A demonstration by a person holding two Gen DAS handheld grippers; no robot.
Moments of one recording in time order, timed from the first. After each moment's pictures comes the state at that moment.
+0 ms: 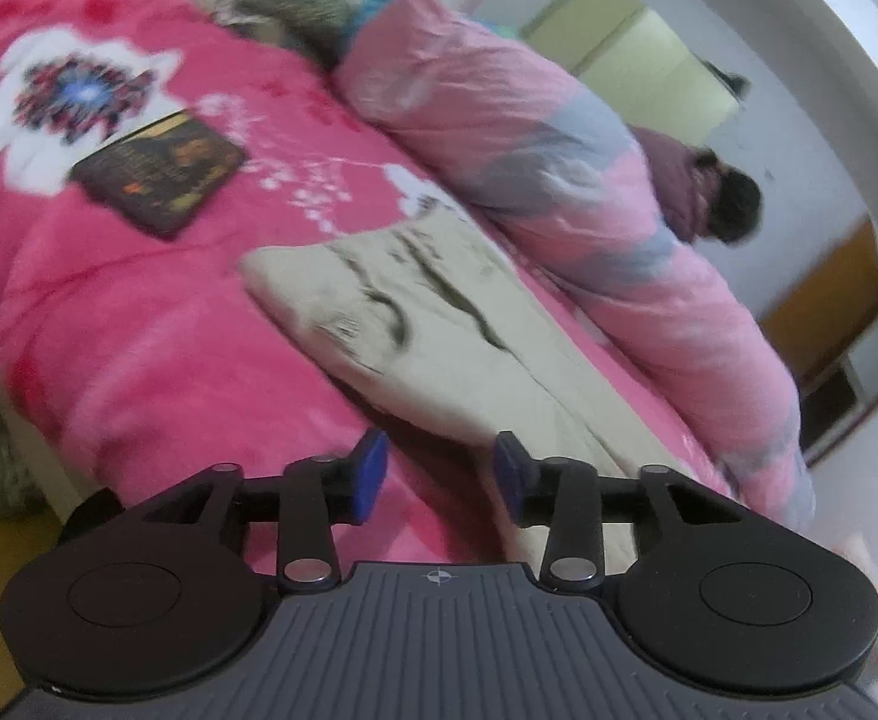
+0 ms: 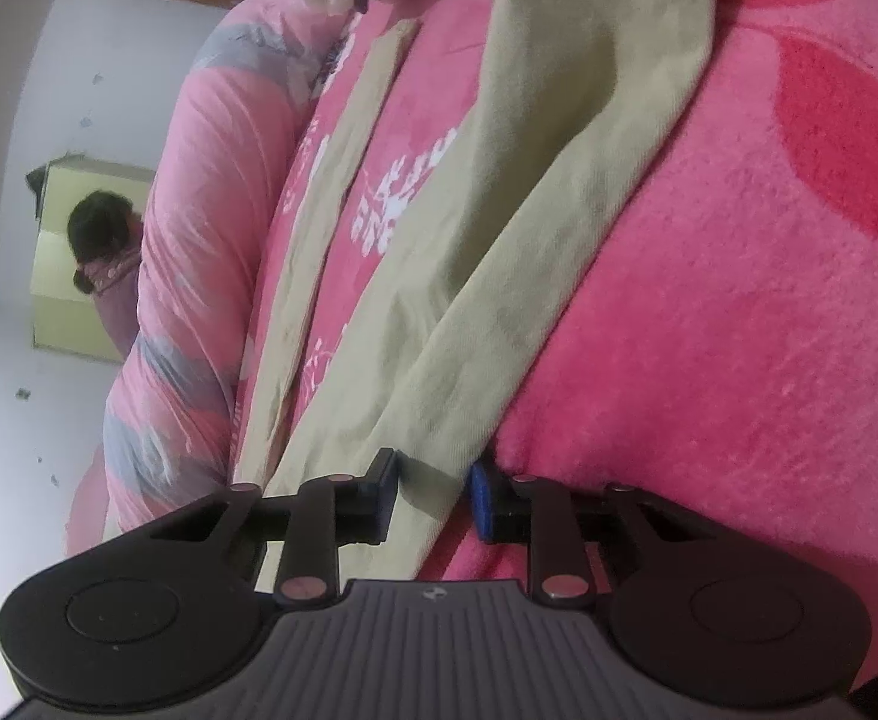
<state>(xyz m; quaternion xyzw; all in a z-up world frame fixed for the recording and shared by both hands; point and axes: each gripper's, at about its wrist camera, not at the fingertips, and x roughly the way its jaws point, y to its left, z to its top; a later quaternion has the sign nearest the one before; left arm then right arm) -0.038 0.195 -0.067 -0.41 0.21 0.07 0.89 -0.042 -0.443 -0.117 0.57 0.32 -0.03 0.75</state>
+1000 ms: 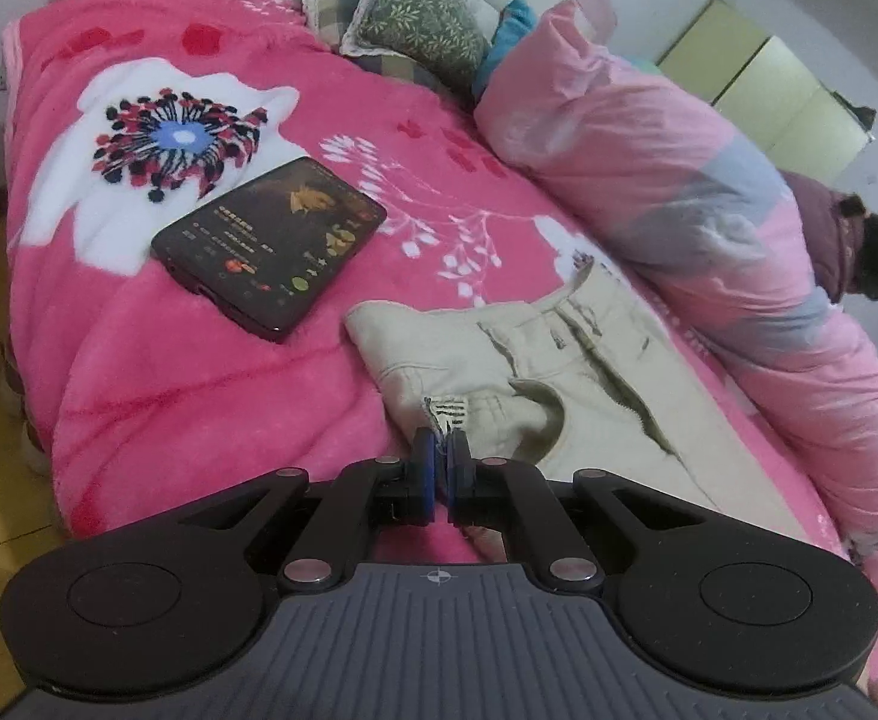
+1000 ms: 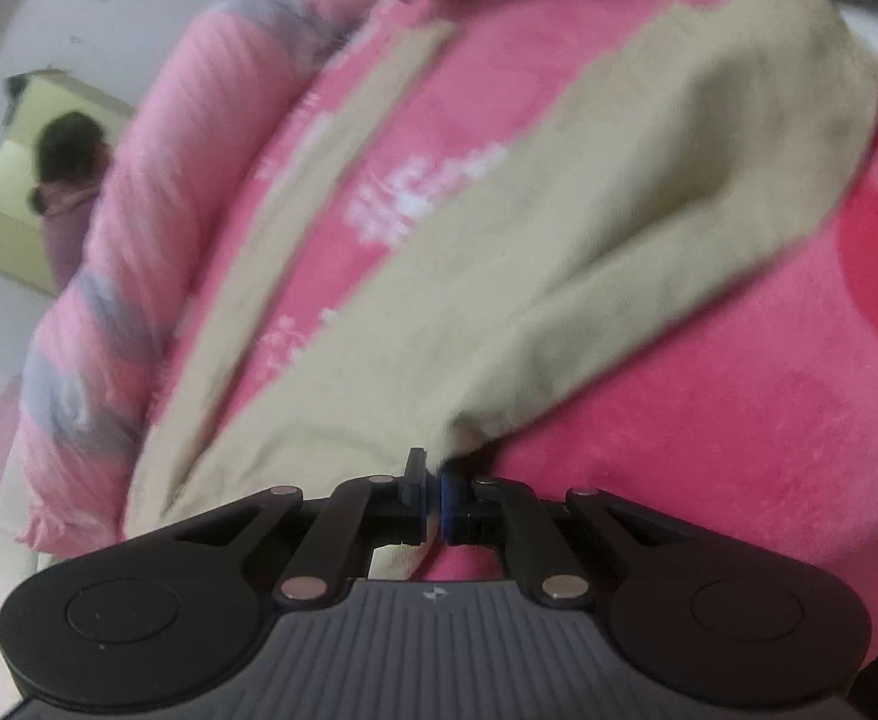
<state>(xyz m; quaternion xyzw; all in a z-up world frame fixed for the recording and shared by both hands) 0.004 0.224 -0.068 -0.36 0.23 0.22 0.88 -0.021 -0.425 -0.085 0.45 0.36 -0.05 0.82</state>
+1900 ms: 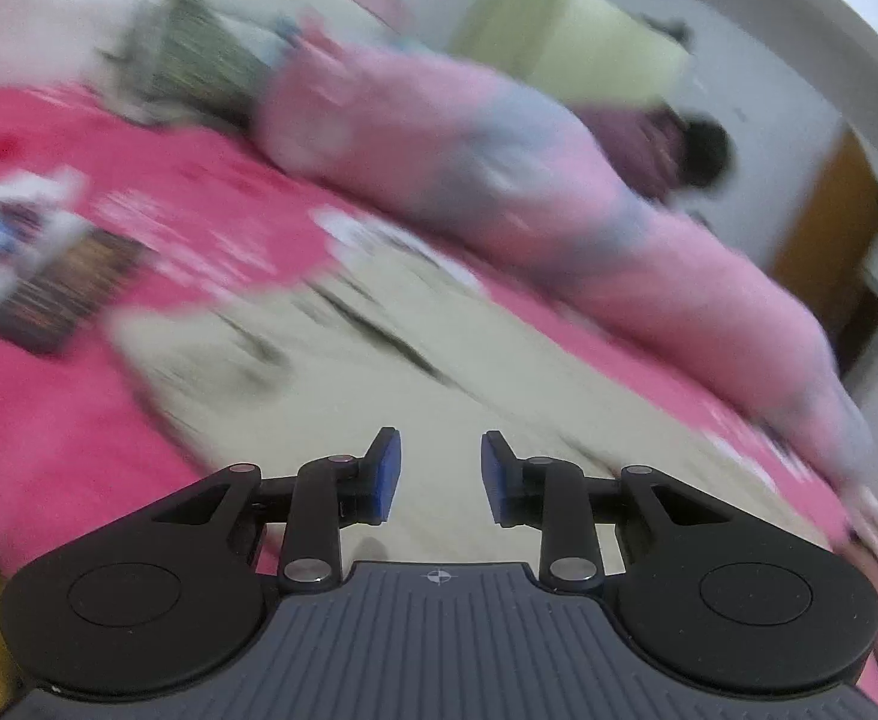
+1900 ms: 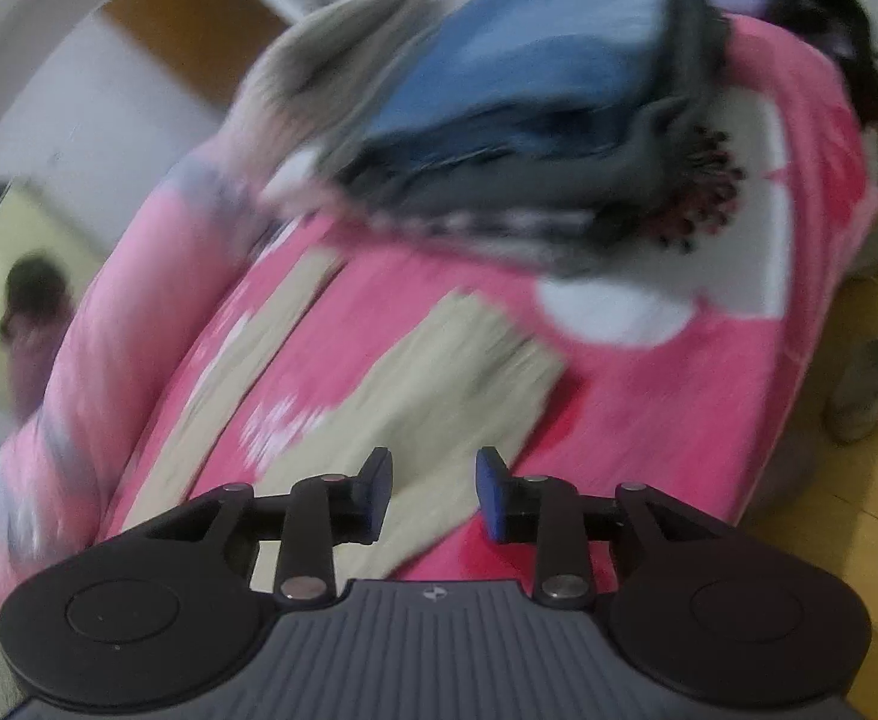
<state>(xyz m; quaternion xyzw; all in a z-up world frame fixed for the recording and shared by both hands) 0.014 0.100 -0.027 -0.25 0.22 0.05 0.94 -0.115 -0.534 -0.062 0.44 0.24 -0.18 0.85</state>
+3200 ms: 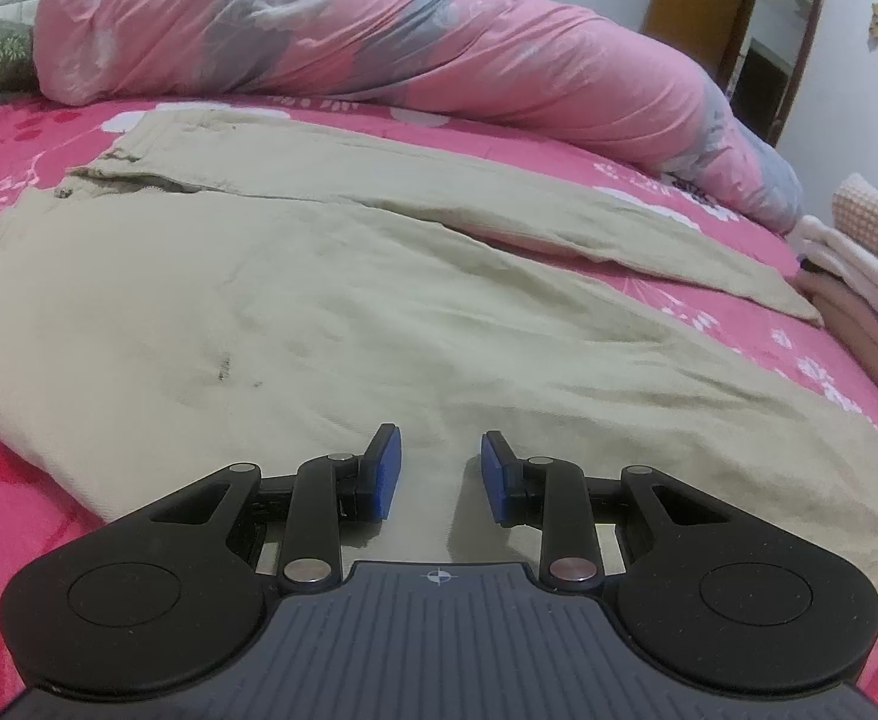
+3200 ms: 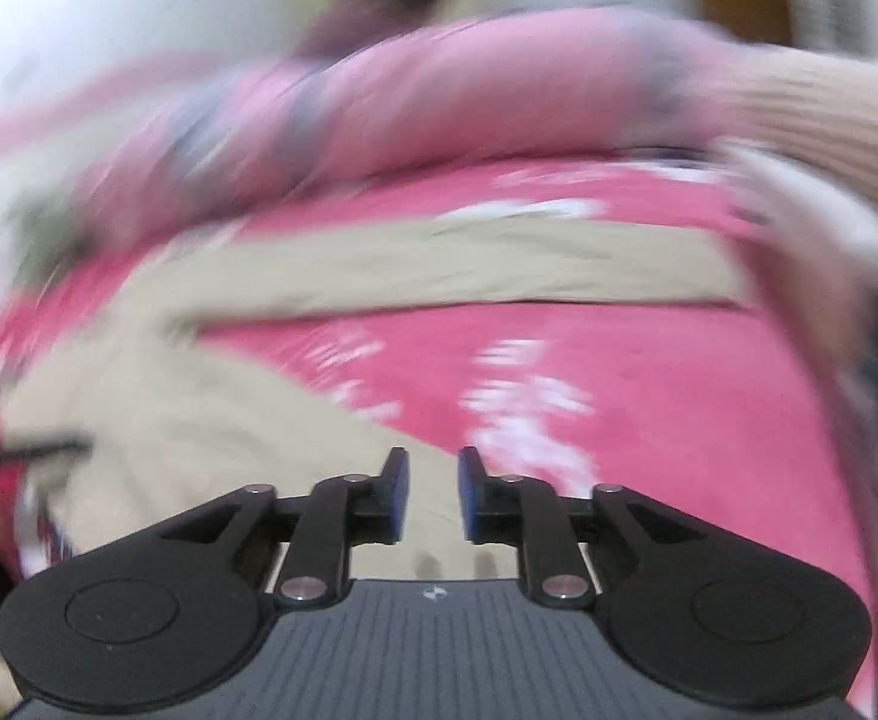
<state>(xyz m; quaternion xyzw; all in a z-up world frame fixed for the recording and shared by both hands) 0.040 0.002 -0.076 -0.10 0.33 -0.06 0.94 0.061 -0.431 -0.006 0.01 0.34 0.20 0.92</state>
